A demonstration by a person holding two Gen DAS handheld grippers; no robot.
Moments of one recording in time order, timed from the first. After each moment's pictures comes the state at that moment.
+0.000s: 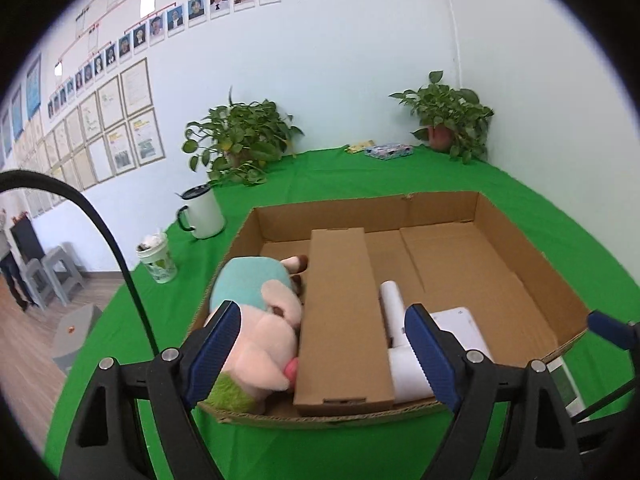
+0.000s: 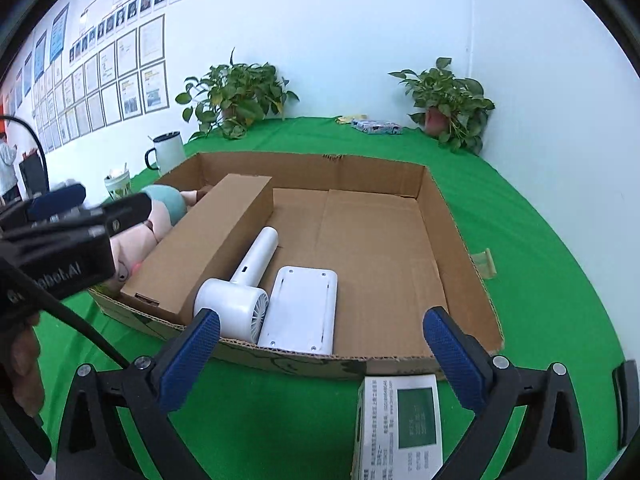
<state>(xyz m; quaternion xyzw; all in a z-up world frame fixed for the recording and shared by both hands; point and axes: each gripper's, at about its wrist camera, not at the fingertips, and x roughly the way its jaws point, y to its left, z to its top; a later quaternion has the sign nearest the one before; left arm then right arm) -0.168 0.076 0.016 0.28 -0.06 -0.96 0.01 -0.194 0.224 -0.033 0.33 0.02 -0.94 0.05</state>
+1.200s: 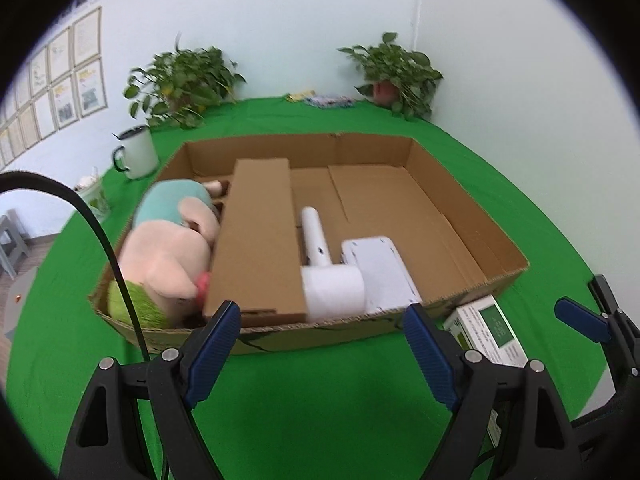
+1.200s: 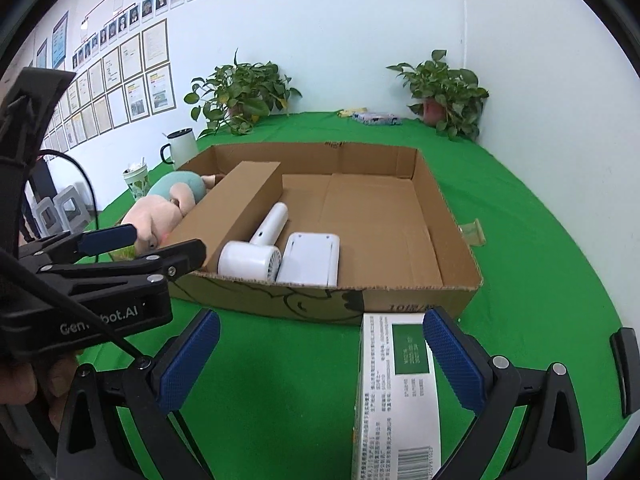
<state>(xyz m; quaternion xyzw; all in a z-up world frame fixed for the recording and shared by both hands) -0.151 0.094 -0.019 0.37 0.00 -0.92 -0.12 -0.129 0.259 -0.033 0.35 0.03 -0.94 0.07</state>
